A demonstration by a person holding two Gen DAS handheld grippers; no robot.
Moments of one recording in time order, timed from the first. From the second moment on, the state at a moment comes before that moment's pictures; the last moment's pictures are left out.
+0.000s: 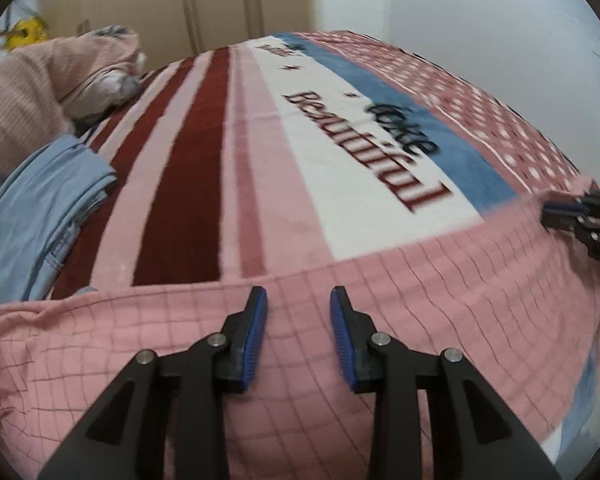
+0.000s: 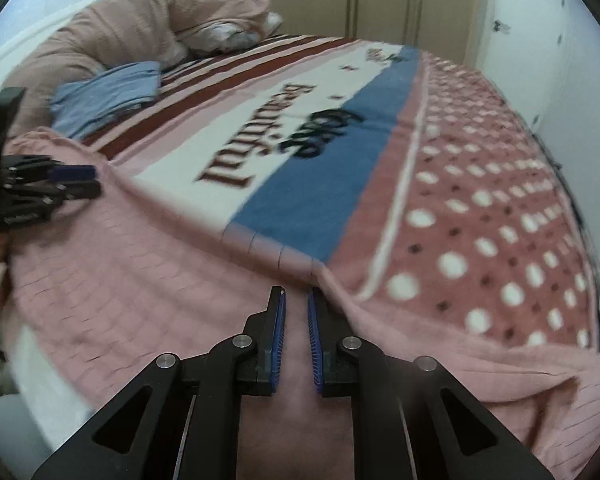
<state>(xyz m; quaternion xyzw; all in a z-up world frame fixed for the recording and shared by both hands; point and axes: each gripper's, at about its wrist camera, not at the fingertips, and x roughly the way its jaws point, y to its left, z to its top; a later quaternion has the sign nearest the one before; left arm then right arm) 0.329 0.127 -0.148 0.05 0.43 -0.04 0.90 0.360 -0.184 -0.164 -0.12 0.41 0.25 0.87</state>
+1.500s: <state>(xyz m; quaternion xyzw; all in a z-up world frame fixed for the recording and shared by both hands) 0.237 -0.011 -0.101 0.00 0.33 -0.05 0.94 0.253 -0.445 -0.117 -0.04 0.33 0.10 0.94</state>
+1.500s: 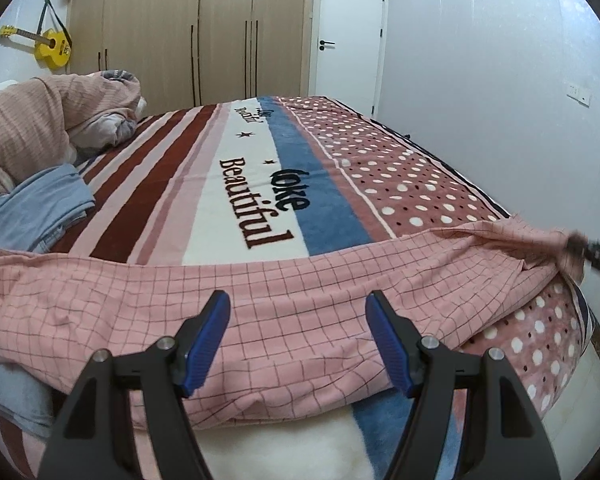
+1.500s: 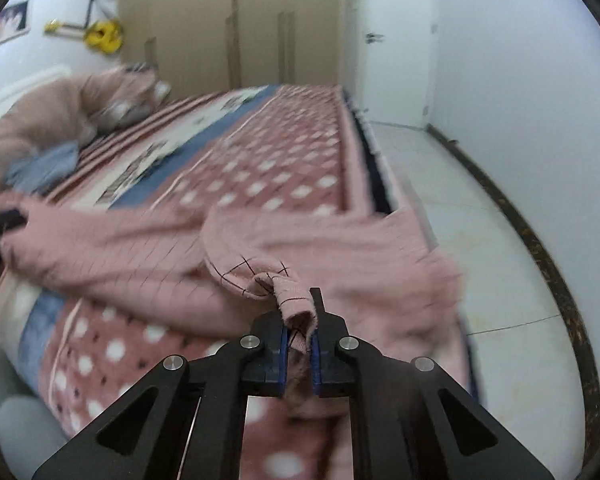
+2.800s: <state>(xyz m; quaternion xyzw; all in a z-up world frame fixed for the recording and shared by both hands) 0.218 0.038 -0.090 -0.04 0.32 0.02 0.95 0.247 -0.508 -0.131 0.13 0.36 0.08 0.92</state>
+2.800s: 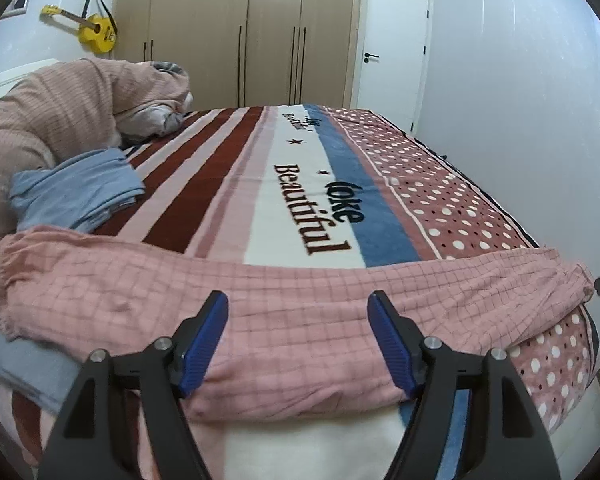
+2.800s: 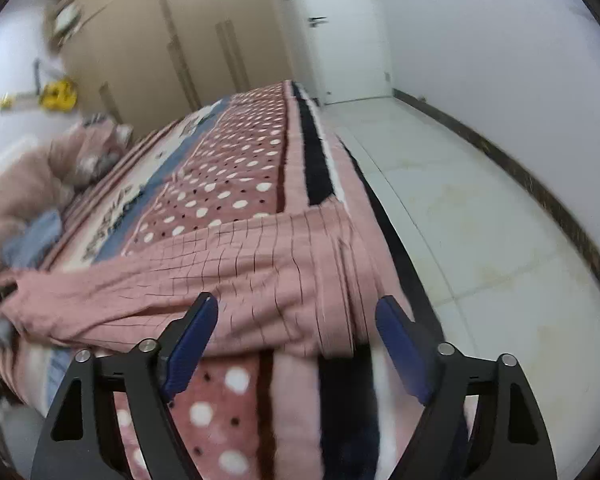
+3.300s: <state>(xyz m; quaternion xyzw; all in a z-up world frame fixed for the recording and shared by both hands) 0.203 0.082 -0.099 -0.06 0.32 0.05 0.94 0.282 -0.484 -0.175 0.28 0.32 0.07 0.90</state>
